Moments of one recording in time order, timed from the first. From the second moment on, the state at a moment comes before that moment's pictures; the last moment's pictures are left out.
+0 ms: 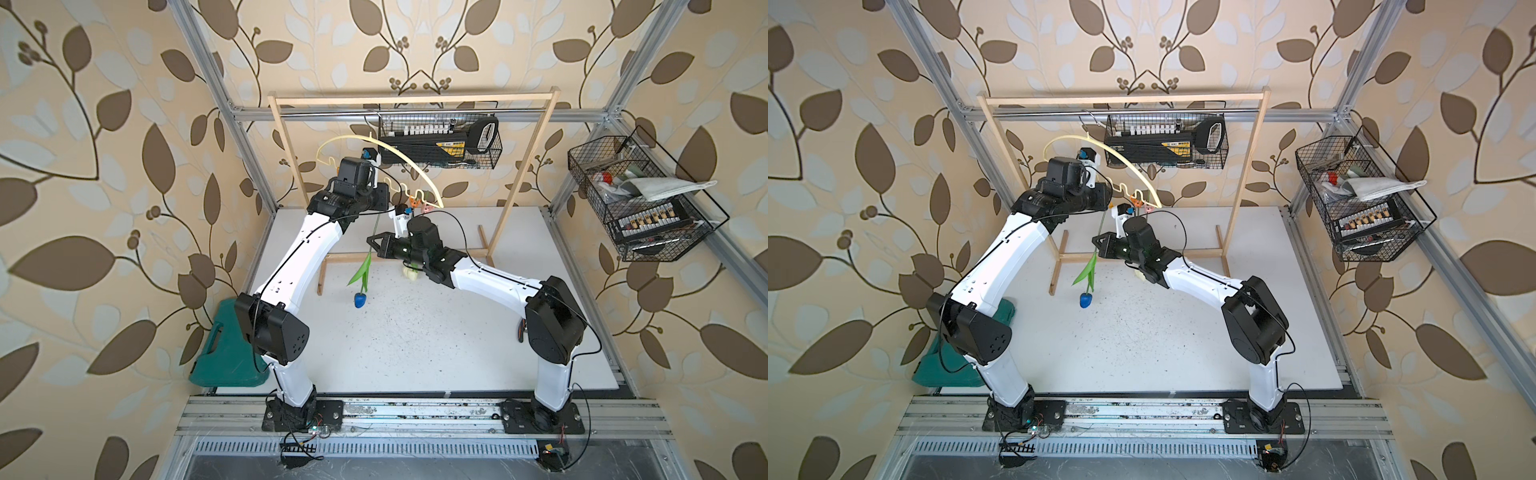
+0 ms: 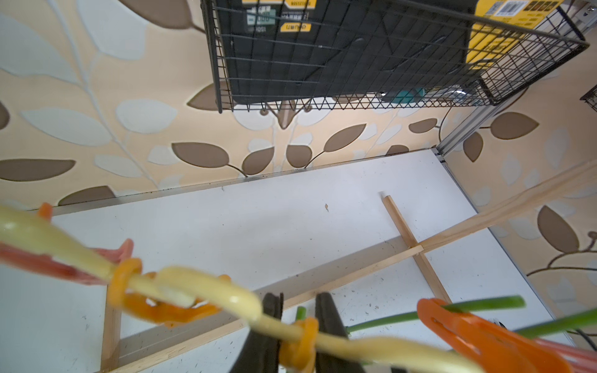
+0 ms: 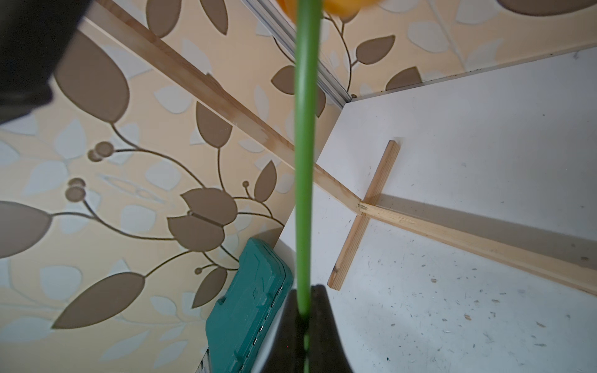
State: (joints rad) left arm -0.43 1.77 1.96 -0.70 0.04 -0.22; right arm 0.73 1.92 1.50 0.15 -0.21 0.77
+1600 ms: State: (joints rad) left arm -0.43 1.77 1.96 -0.69 0.04 -0.22; right arm 0.72 1.92 1.56 0.09 -0.20 0.75
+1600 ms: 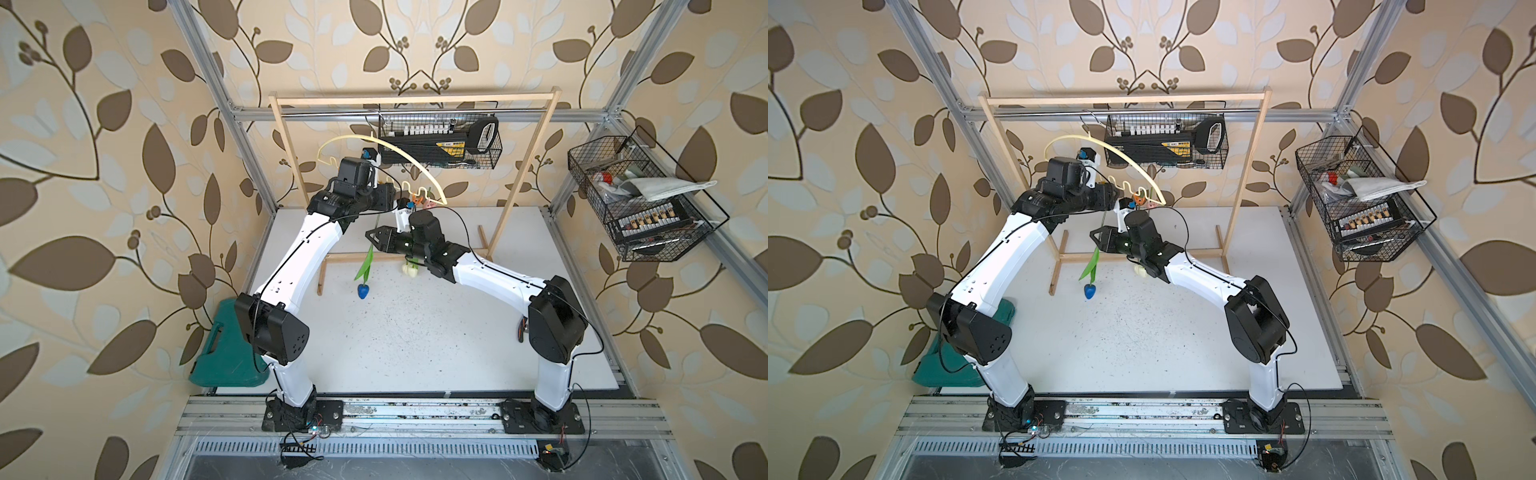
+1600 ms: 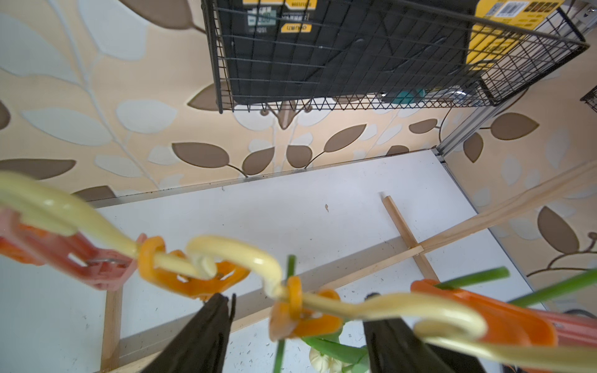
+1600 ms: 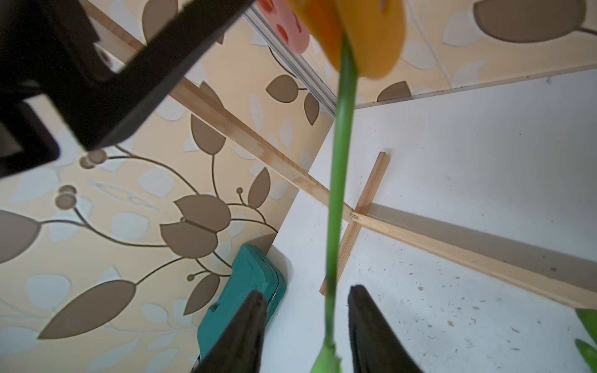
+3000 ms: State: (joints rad) left arm -0.43 1.52 1.75 -0.69 0.06 -0.34; right arm 0.77 1.50 1.22 -0.01 -0.51 0.64
